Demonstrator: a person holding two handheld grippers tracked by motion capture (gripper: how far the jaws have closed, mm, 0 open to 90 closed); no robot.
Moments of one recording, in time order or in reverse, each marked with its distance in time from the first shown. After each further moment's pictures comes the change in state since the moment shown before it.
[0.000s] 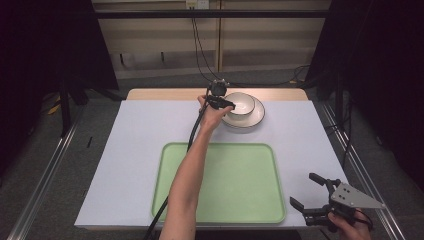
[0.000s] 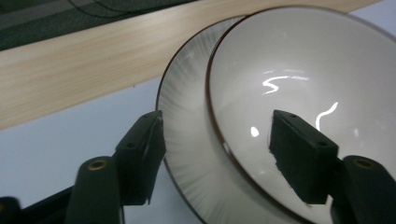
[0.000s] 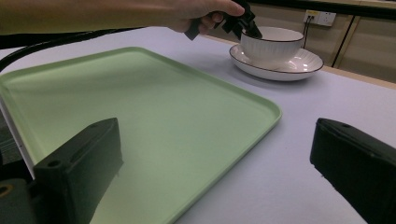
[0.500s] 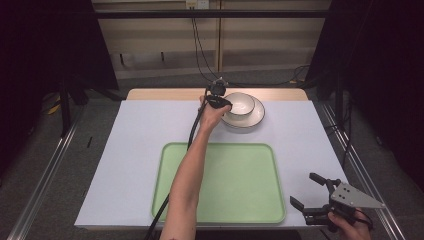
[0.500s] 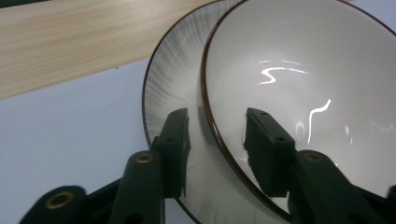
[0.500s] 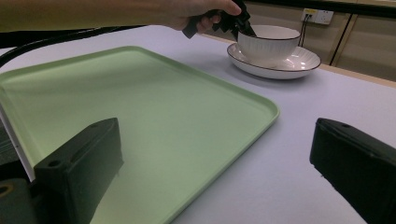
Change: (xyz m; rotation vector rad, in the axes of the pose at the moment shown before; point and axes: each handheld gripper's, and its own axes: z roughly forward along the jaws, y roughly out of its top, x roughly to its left) left arm 0.006 0.003 0.005 0.054 -0.082 -0.072; right arm -0.001 0.000 0.000 0.007 -0.009 0.008
